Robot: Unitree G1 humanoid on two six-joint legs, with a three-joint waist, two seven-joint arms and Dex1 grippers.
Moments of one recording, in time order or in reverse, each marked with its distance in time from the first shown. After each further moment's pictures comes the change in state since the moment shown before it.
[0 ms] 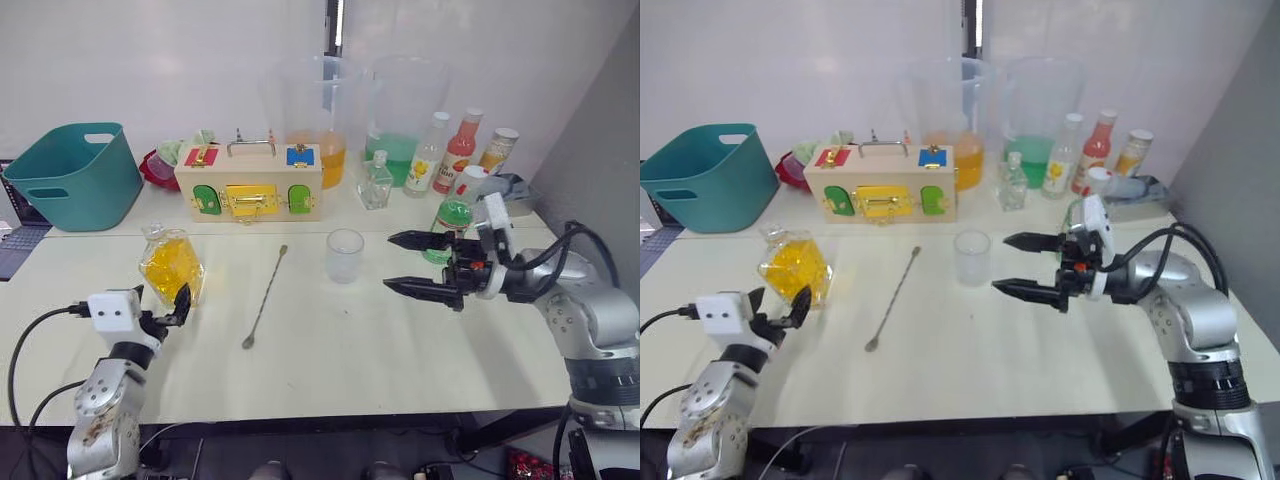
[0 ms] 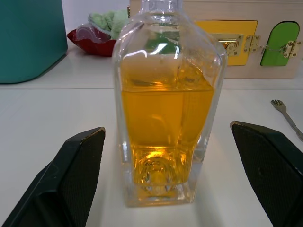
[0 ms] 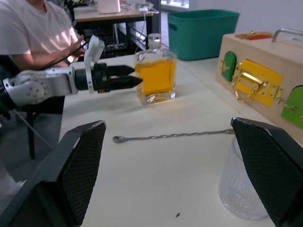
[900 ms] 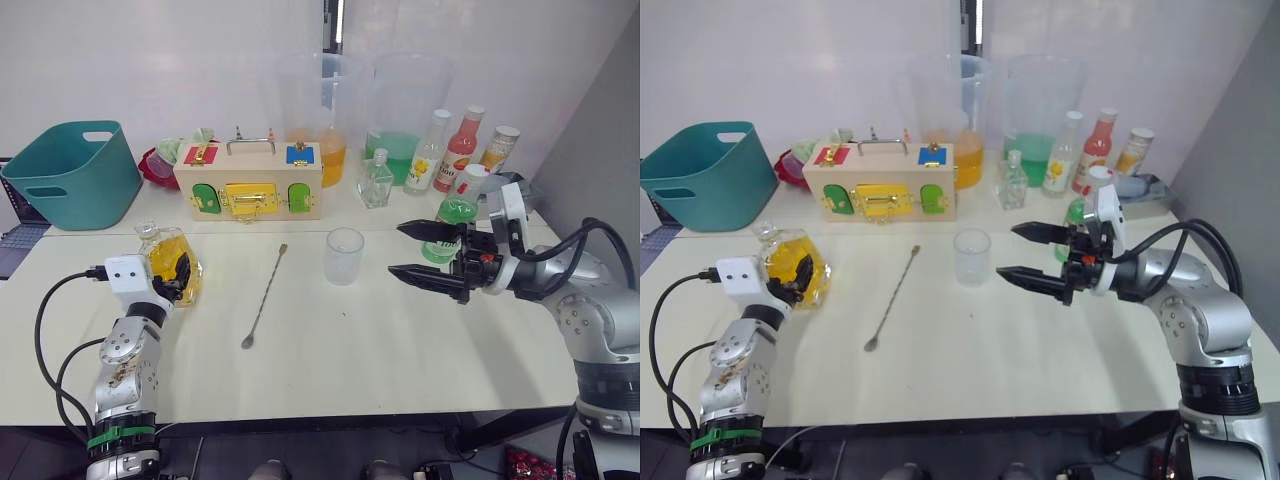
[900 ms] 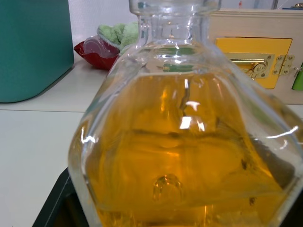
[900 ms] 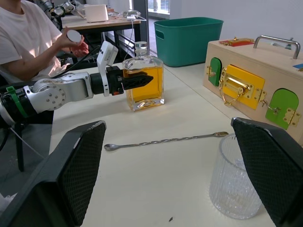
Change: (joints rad) left arm -0.206 0.037 -0.018 0.215 0.026 -0.082 0.046; right arm 0.026 -0.006 -0.006 -0.026 0.020 0.015 -0.055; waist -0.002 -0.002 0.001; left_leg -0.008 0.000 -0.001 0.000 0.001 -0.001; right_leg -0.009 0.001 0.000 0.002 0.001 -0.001
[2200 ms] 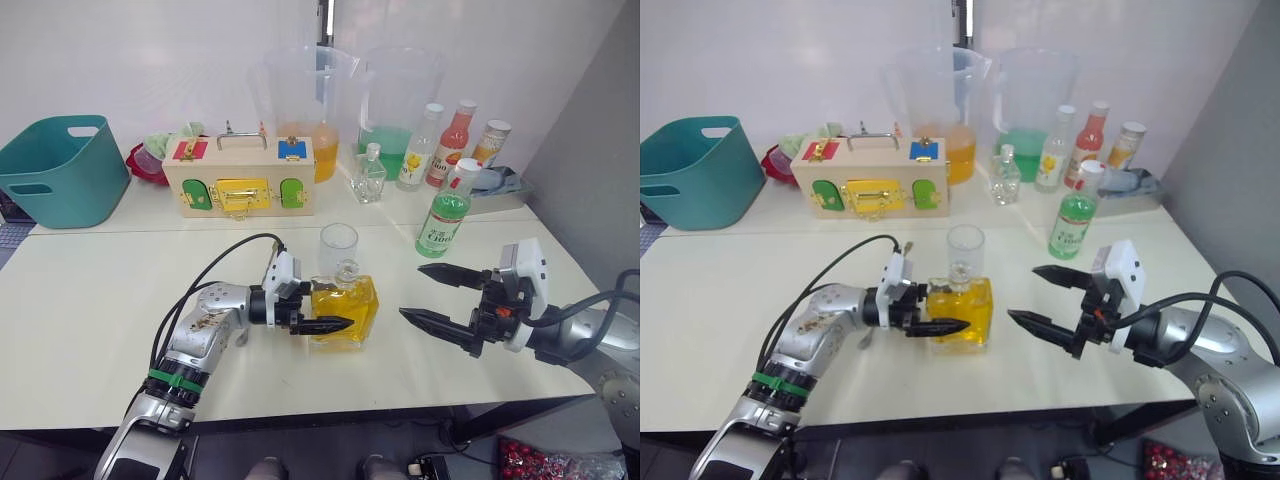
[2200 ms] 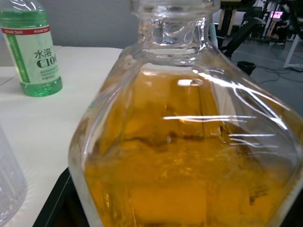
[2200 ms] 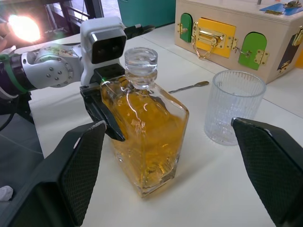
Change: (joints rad) left arm -0.309 0.043 -0.584 0.120 -0.087 0.065 -1.008; right arm 0.388 -0.069 -0.161 -0.420 0.120 0.115 -0.294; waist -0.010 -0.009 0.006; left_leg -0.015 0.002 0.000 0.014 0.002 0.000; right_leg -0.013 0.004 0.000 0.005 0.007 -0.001
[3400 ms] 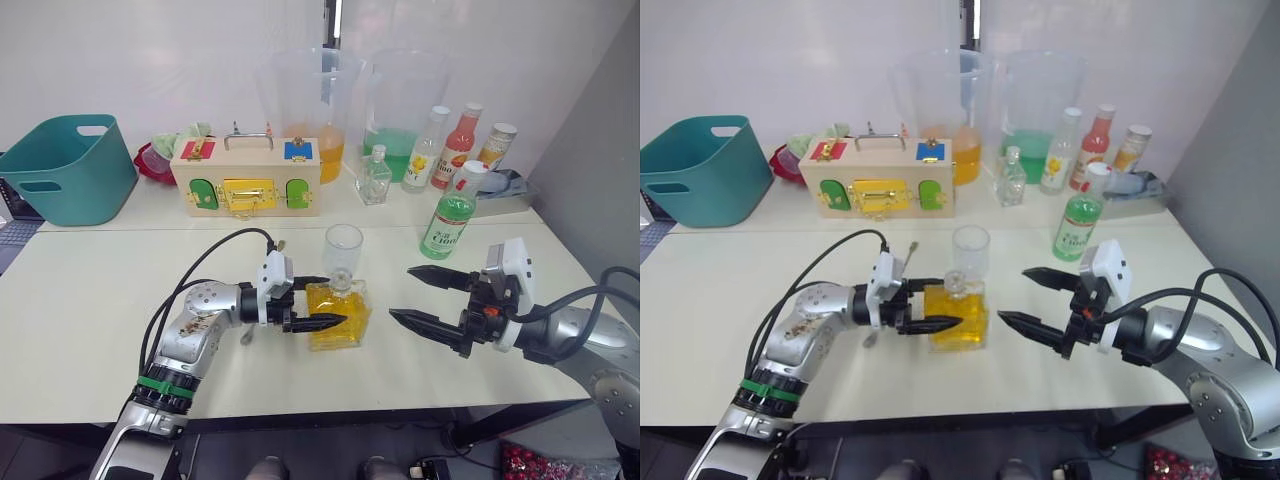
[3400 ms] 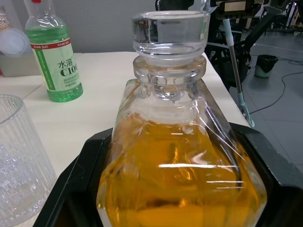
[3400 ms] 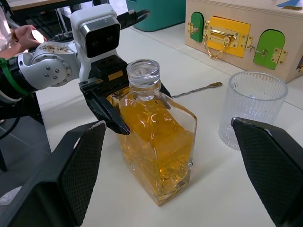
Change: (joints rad) left arm 0.061 0.026 0.052 -0.153 0.016 0.037 0.048; right arm -0.027 0.000 0.060 0.014 0.027 0.005 -0.034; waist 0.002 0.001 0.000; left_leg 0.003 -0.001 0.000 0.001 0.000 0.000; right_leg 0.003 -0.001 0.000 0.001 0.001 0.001
